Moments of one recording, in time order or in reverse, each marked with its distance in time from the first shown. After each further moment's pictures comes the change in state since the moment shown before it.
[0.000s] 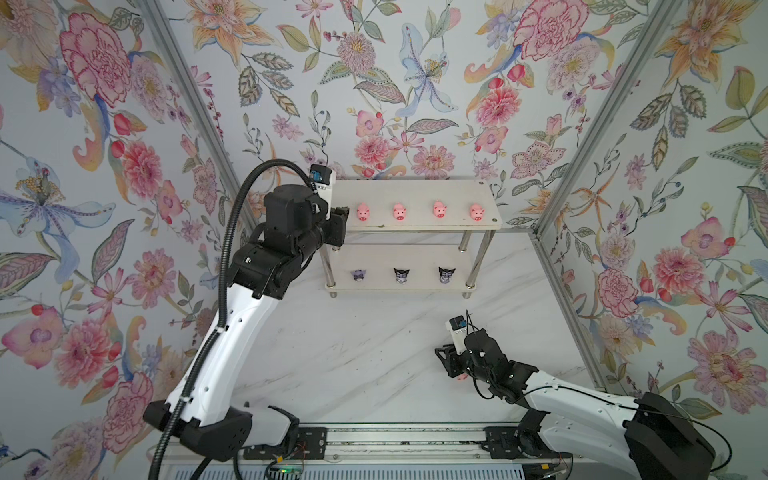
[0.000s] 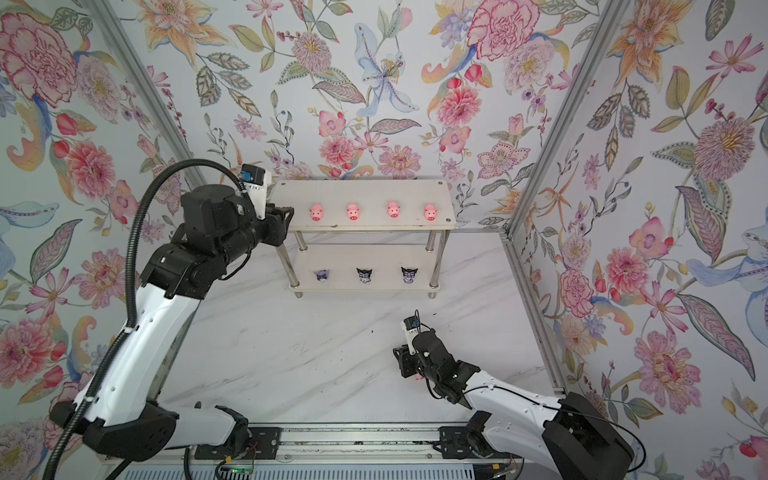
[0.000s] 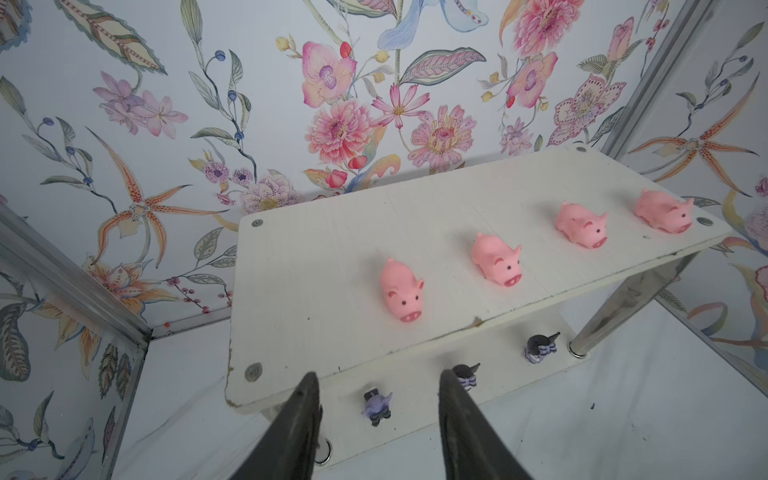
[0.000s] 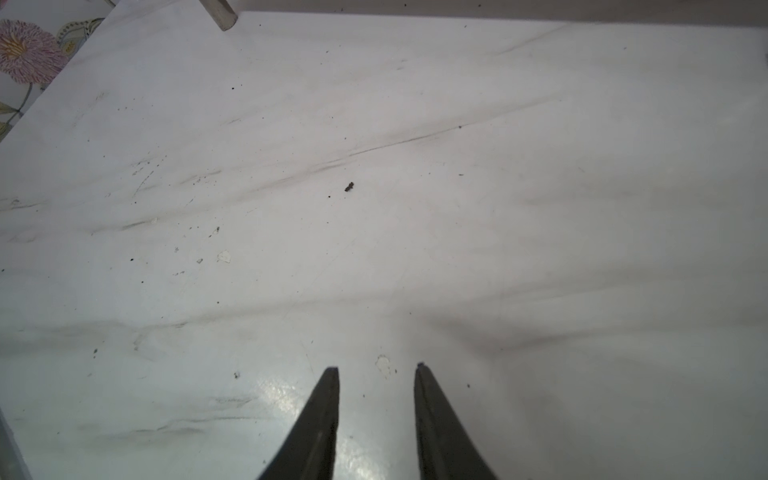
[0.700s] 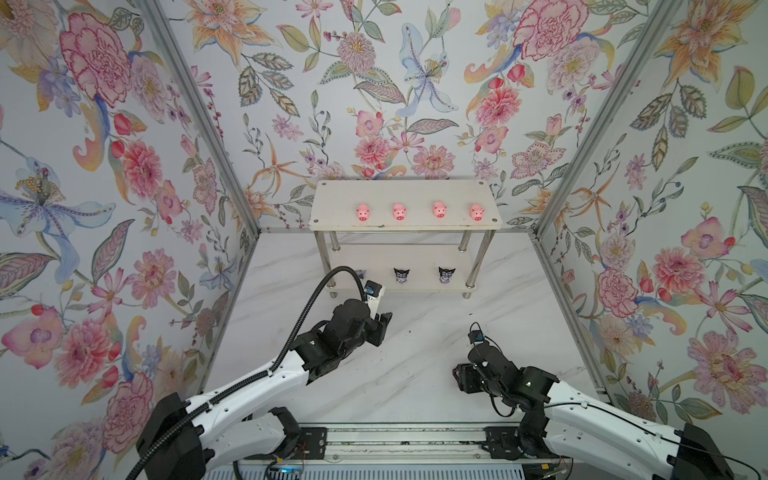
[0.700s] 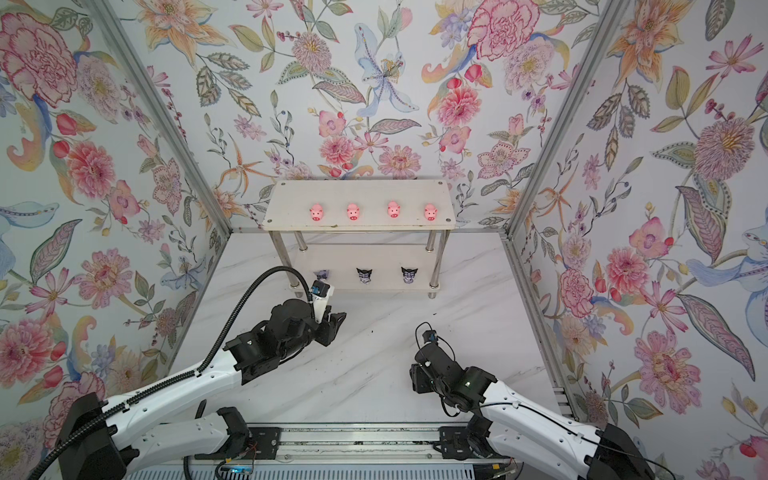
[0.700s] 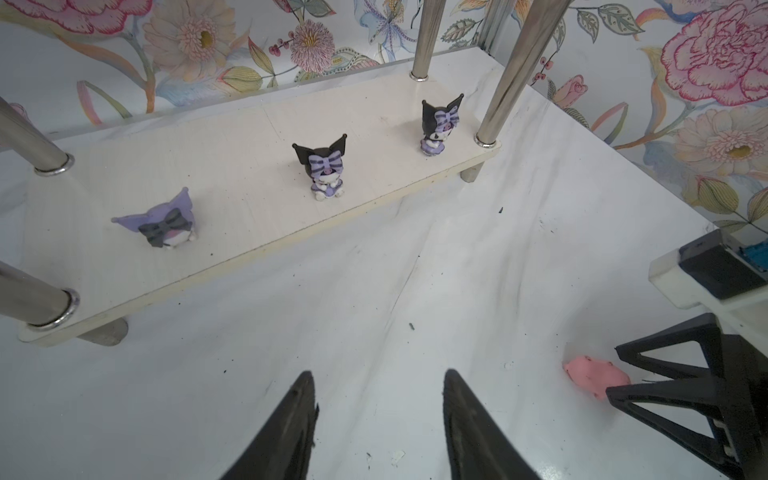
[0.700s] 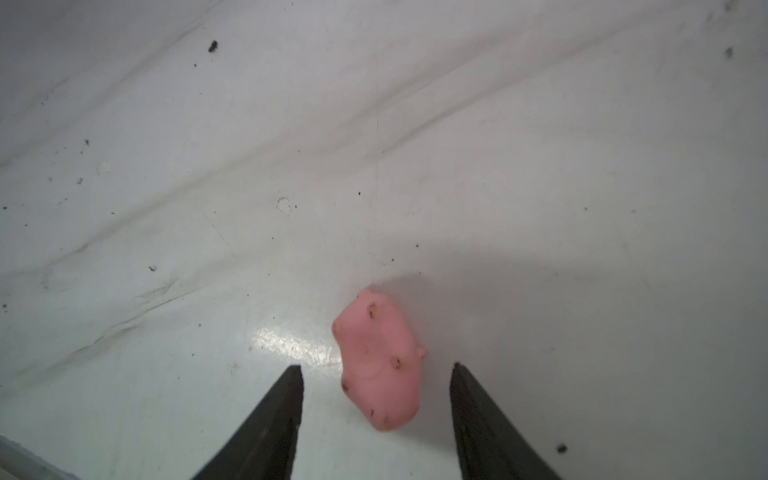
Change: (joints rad) left arm -0.381 -0.216 -1.042 0.596 -0.056 -0.225; right arm 0.111 -0.195 0.056 -0.586 0.121 0.280
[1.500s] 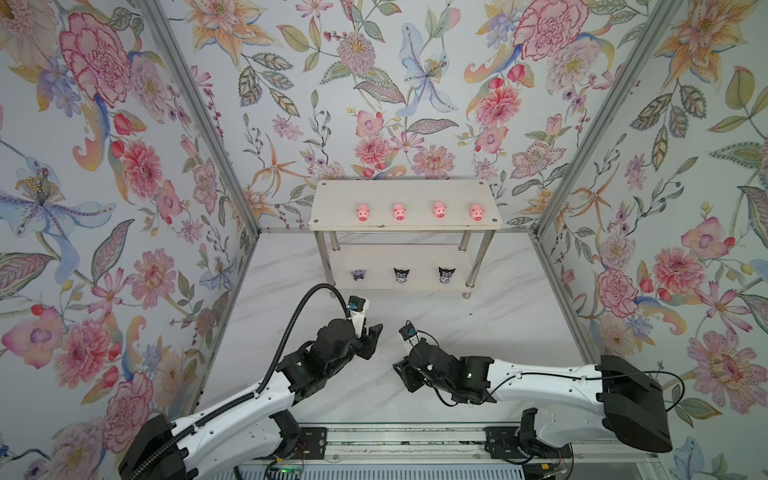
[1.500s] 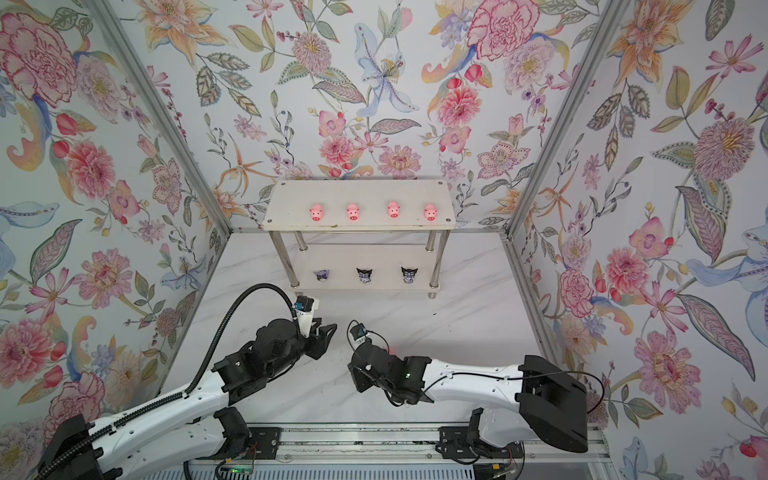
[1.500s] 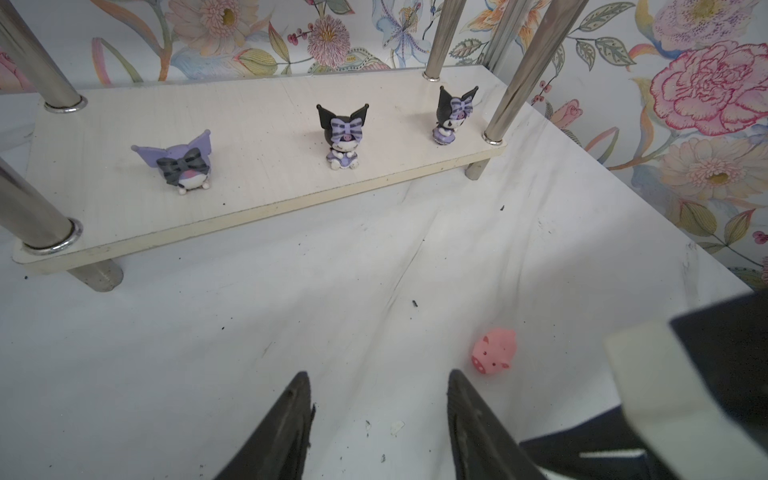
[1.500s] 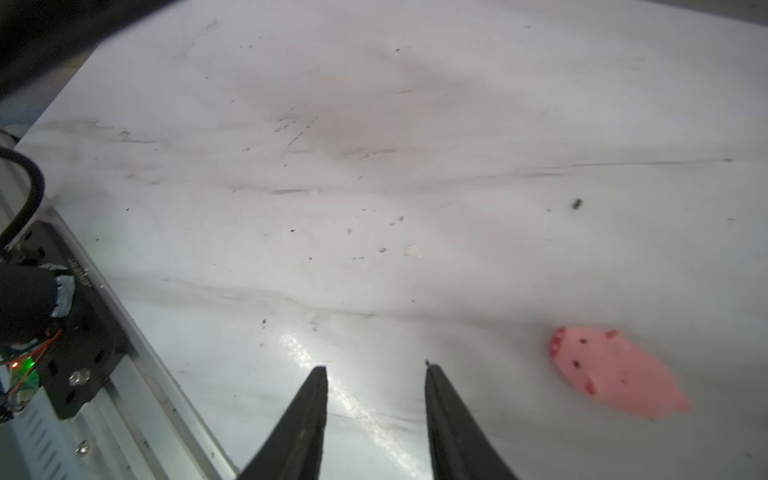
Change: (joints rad) left arm 0.000 -0.165 -0.194 0.082 -0.015 -0.068; right arm 0.291 0.443 0.306 0.361 0.066 -0.111
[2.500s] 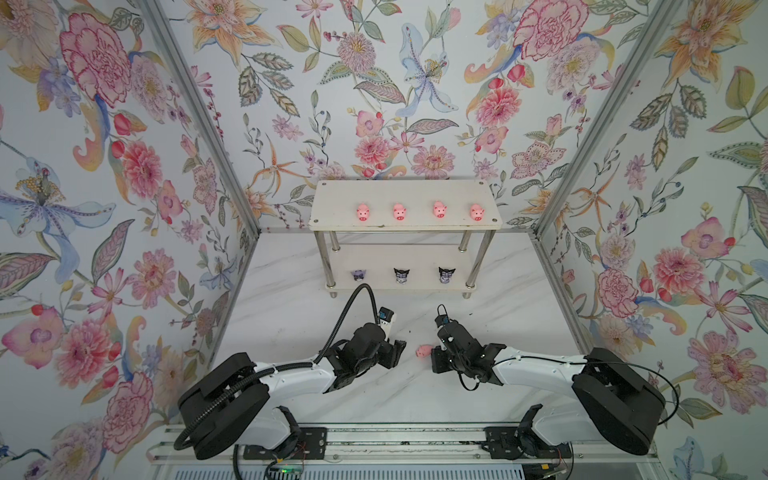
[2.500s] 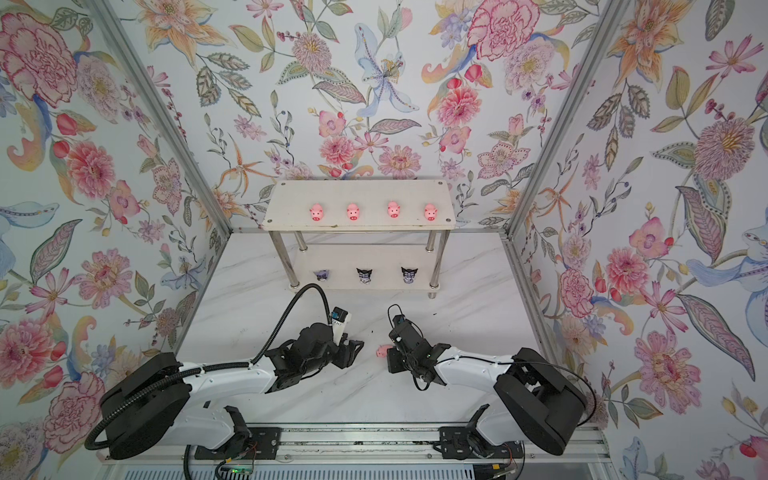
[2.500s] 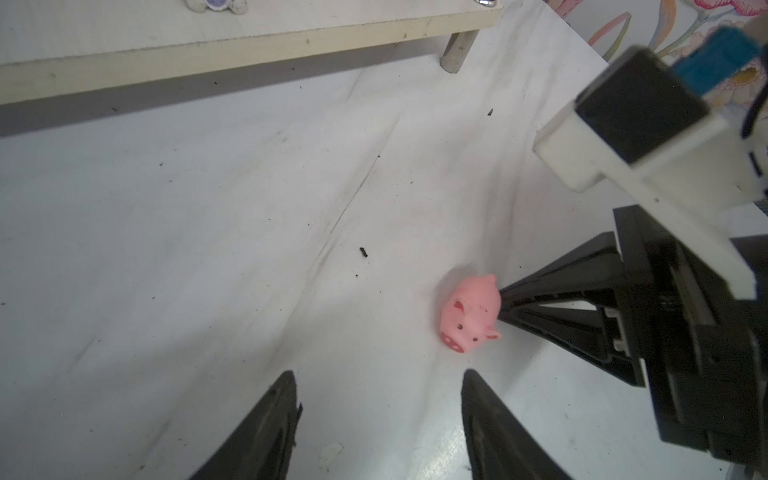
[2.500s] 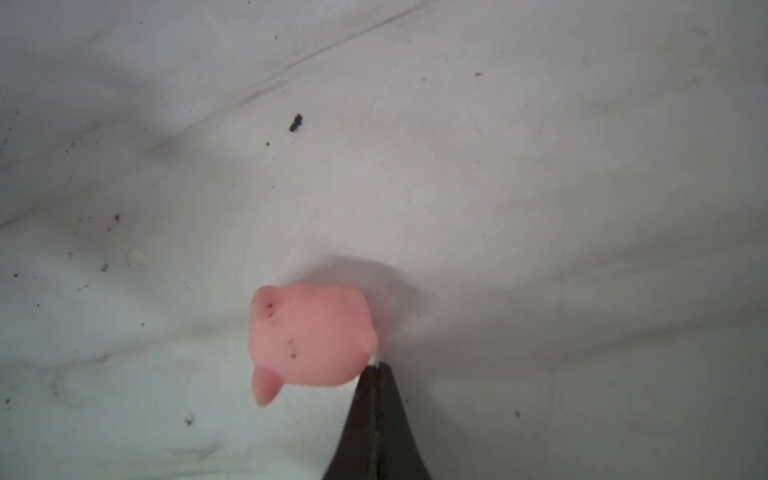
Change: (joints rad) left arm -0.083 0.459 0.003 0.300 0.108 -0.068; right arm -0.372 0.135 -0.133 0.113 -0.203 -0.034
